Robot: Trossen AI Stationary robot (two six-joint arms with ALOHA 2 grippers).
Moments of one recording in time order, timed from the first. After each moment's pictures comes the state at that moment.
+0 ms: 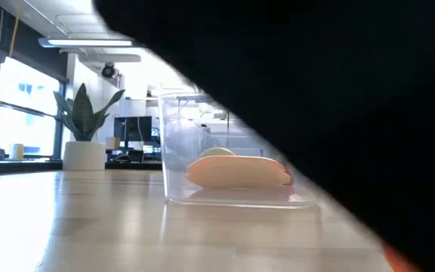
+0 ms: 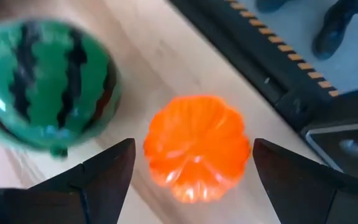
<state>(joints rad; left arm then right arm) -0.41 2.49 2.10 -0.66 0.06 0.22 0.33 0.59 0.97 -0.95 0.46 0.20</state>
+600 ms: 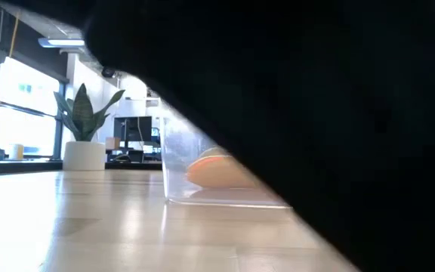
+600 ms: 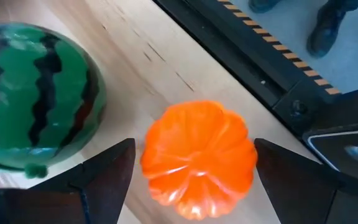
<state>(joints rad) -0.41 2.51 2.10 -0.64 0.08 0.25 0.33 0.59 0.97 -0.95 0.46 0.20</state>
